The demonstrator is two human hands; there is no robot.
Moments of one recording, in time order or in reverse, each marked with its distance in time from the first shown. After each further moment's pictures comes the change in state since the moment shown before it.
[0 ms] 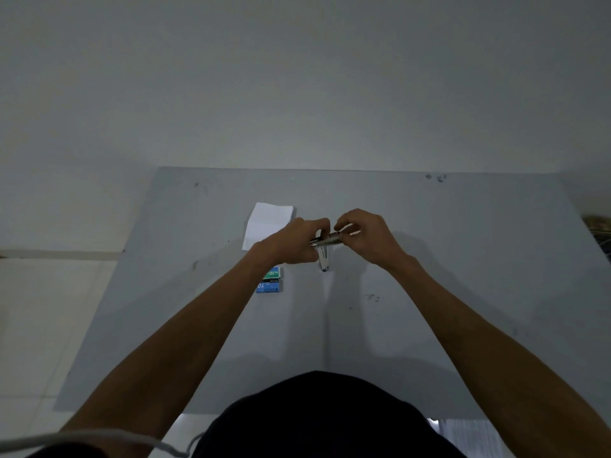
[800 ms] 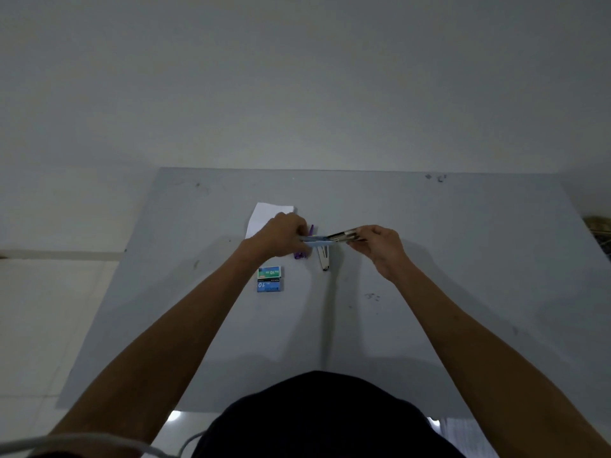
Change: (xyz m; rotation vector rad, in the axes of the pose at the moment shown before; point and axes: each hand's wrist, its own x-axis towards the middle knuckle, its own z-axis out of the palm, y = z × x) left_hand -0.008 -0.014 -0.014 0.038 0.049 -0.227; right_hand -0.009 0.025 0.009 0.797 0.245 0.682
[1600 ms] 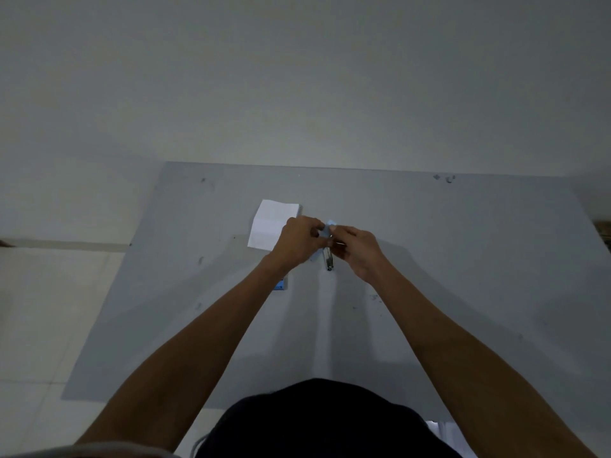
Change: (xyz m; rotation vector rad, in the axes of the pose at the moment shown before) left_hand -0.002 0.021 0.026 -0.330 0.234 -0.101; right_hand -0.005 0.012 0.044 0.011 -0.174 0.088
